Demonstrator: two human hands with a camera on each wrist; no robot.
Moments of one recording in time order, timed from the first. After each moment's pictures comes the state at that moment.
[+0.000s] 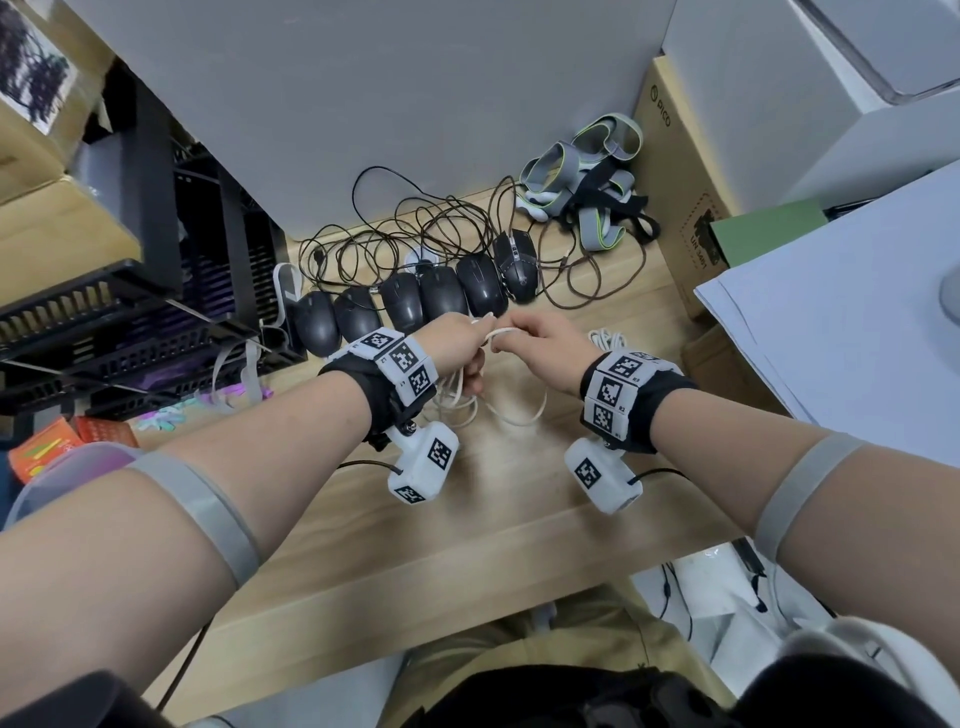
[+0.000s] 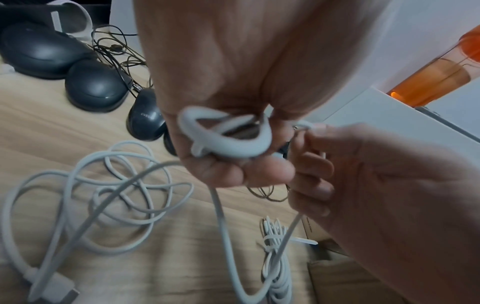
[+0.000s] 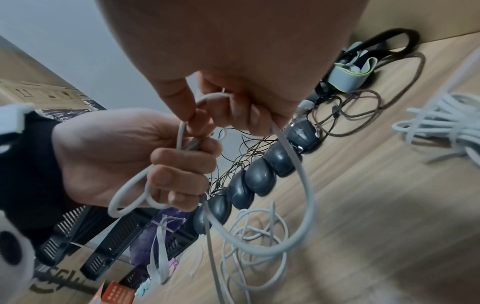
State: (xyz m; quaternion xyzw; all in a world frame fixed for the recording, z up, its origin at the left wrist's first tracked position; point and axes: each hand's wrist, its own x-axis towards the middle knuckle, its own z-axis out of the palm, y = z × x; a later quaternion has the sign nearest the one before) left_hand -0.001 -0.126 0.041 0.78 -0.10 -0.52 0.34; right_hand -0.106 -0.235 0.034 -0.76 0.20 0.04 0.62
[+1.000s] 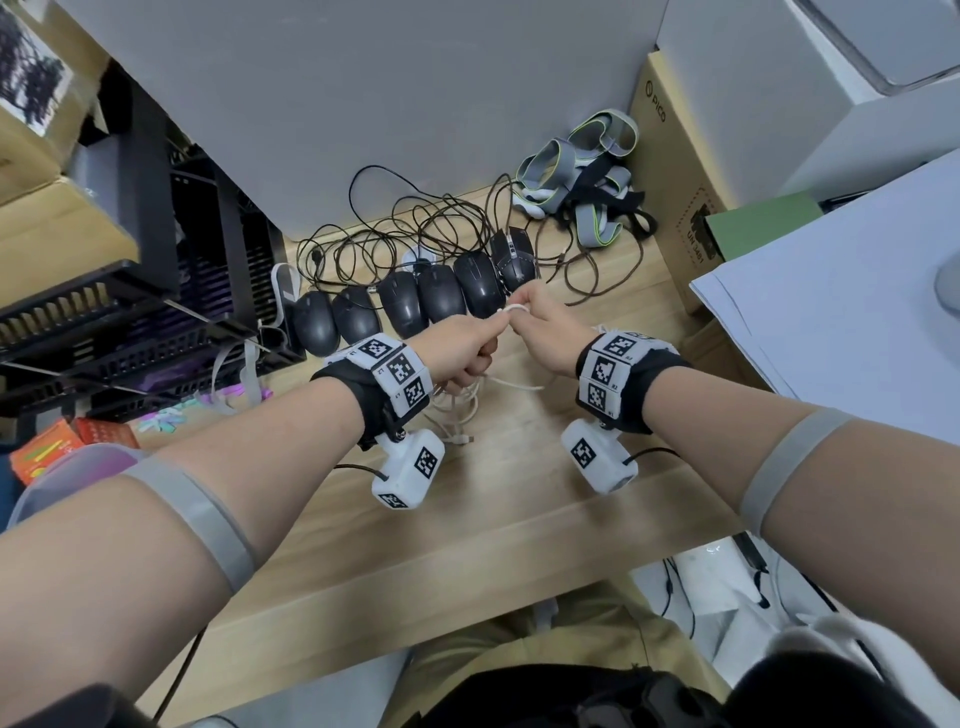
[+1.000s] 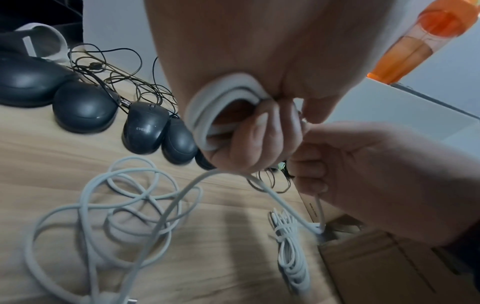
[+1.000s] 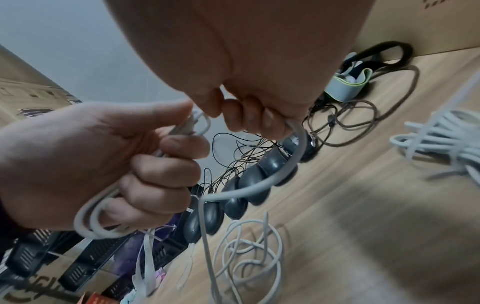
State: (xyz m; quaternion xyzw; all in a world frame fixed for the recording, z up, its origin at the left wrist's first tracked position) left_hand -0.014 -0.125 0.061 0.76 -0.11 -0.56 0.31; right_hand -0.093 -0.249 0.020 -0.80 0.26 0.04 0.54
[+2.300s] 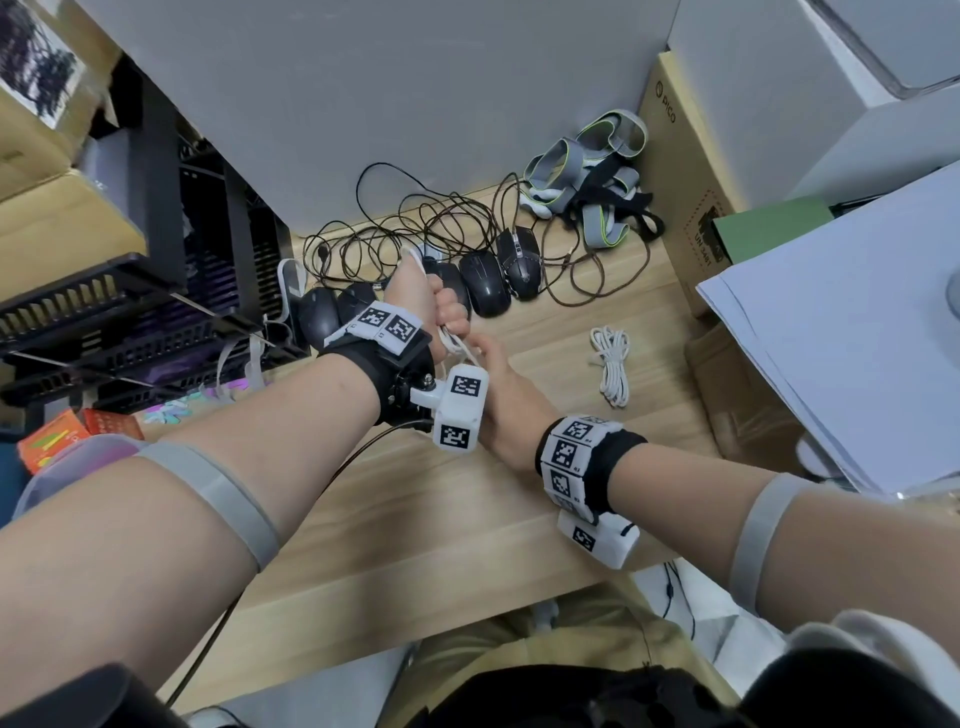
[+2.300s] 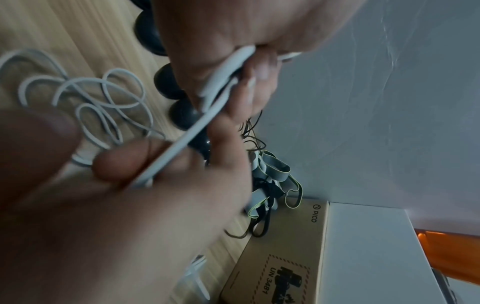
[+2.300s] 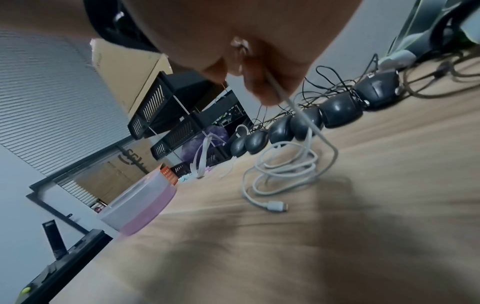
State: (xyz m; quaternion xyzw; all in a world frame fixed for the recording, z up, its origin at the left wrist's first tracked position) left_hand 0.012 -0.132 0.072 0.53 0.27 -0.41 0.69; right_hand -0.135 -0.173 0.014 -0.85 0.12 0.03 0.51
